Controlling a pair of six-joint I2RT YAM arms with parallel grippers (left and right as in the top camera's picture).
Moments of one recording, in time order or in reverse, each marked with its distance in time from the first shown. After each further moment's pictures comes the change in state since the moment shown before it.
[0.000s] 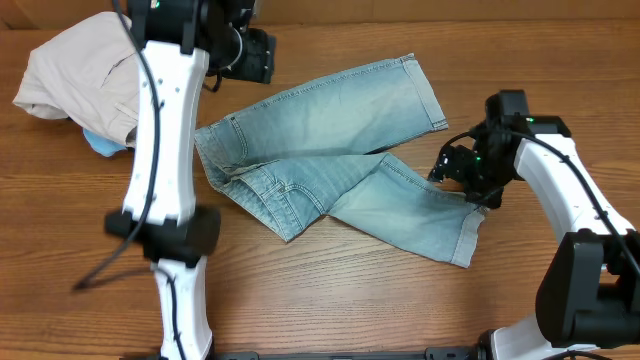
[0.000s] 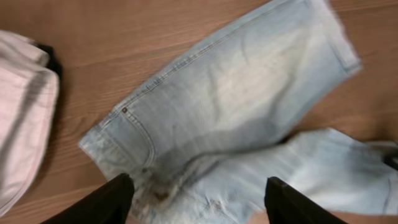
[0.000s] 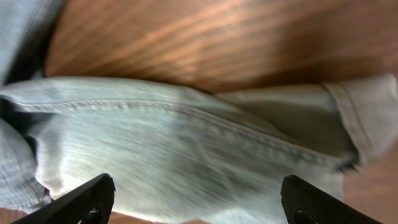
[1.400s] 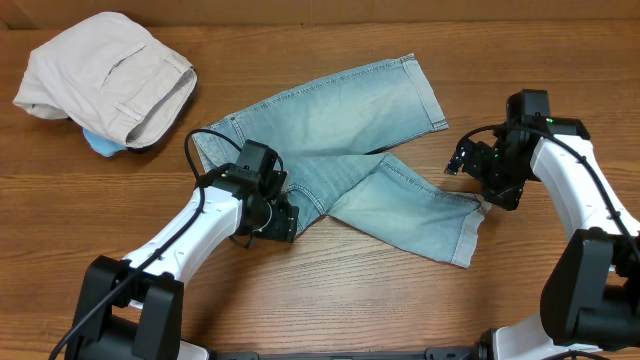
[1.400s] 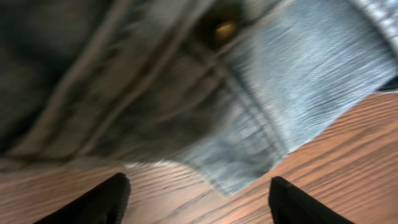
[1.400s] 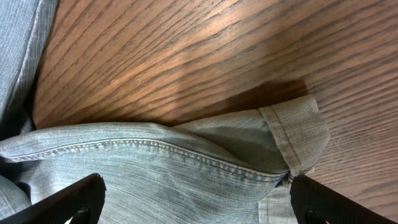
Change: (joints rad) left arm -0.136 -0.610 -1.879 0.961 0.075 -0.124; right arm -0.081 0.000 -0.001 0.034 0.051 0.063
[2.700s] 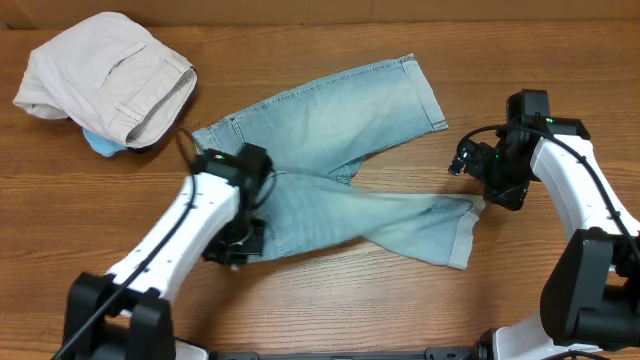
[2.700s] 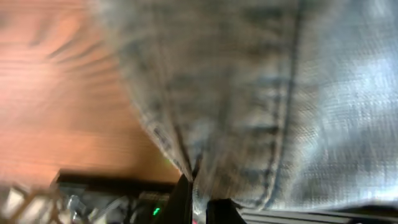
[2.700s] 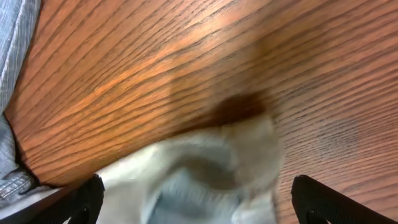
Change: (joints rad) left arm 0.013 -0.032 0.176 -0.655 -0.241 -0.188; right arm 0.000 0.000 0.000 -0.003 0.054 0.000
